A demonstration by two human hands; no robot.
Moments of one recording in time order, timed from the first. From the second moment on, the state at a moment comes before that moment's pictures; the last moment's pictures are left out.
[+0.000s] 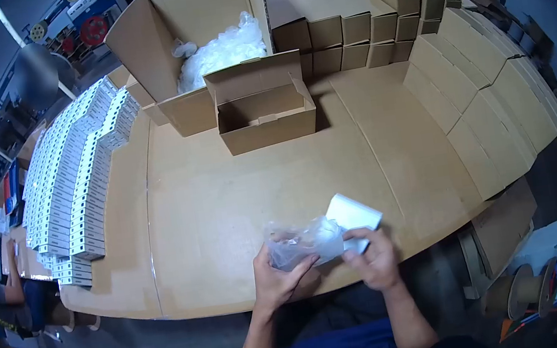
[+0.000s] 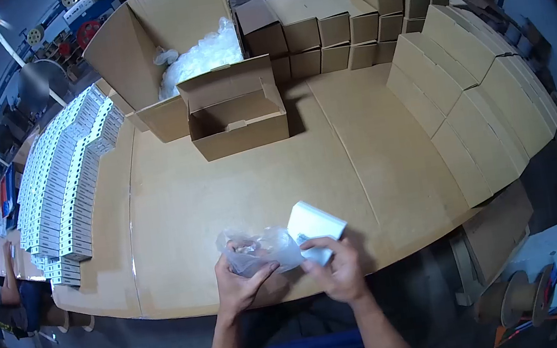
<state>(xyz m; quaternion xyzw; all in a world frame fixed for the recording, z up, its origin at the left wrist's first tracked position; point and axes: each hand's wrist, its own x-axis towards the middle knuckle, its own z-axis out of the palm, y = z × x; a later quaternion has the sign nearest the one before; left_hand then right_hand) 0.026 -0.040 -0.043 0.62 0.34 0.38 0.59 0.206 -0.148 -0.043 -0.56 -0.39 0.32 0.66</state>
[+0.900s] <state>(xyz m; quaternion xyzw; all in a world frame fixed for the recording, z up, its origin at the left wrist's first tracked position) 0.031 -0.062 -0.036 0.69 0.36 0.36 0.51 0.252 -0.091 0.073 -0.45 -0.70 0.23 0.50</state>
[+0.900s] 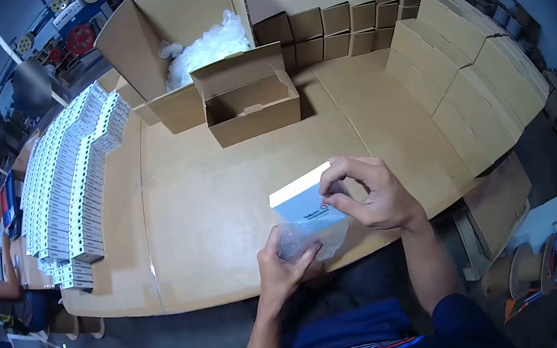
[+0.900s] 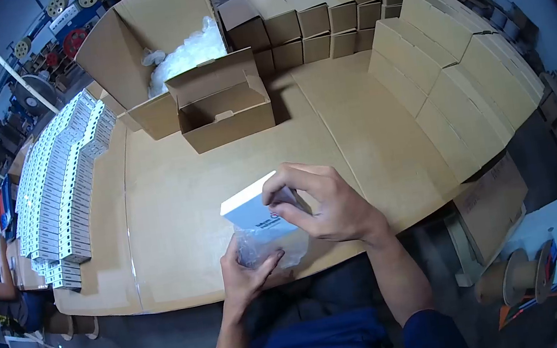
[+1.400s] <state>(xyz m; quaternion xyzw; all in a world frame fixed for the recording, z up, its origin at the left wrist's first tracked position) 0.026 -0.063 -0.044 0.63 0.34 0.36 0.60 0.242 -0.082 0.046 -0.45 -0.56 0.35 0.60</state>
